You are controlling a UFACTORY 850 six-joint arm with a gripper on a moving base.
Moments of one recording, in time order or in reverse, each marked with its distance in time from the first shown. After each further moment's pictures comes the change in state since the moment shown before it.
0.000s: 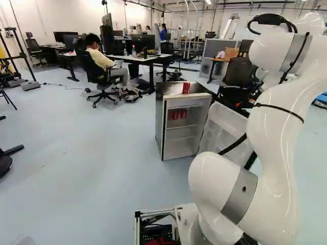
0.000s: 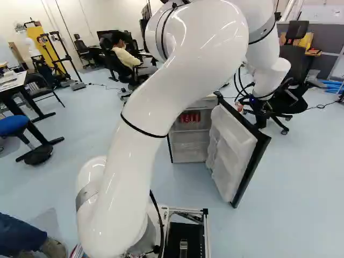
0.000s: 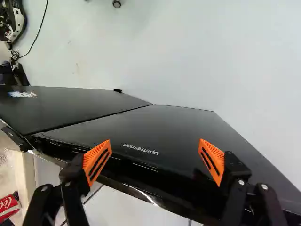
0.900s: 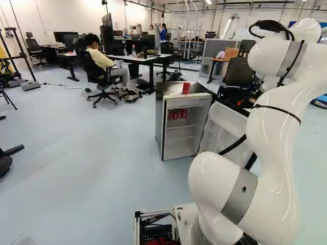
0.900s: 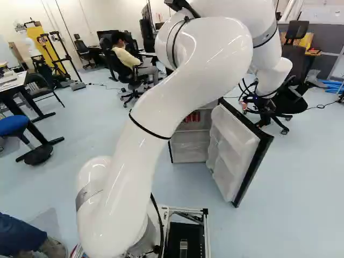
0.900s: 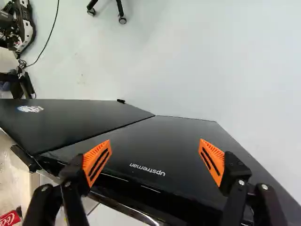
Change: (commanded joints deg) arm 0.1 -4.1 -6.2 0.0 1.7 0.0
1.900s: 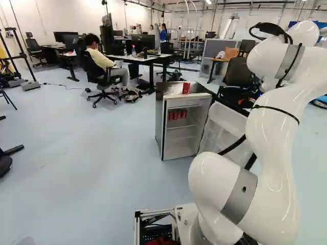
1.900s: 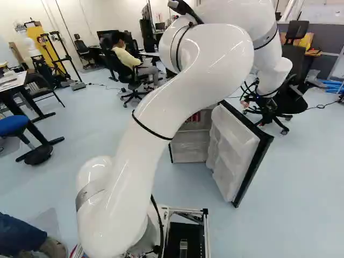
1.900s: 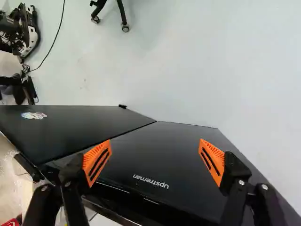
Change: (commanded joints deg) arm 0.2 -2.2 -3.4 0.0 0.7 0.0
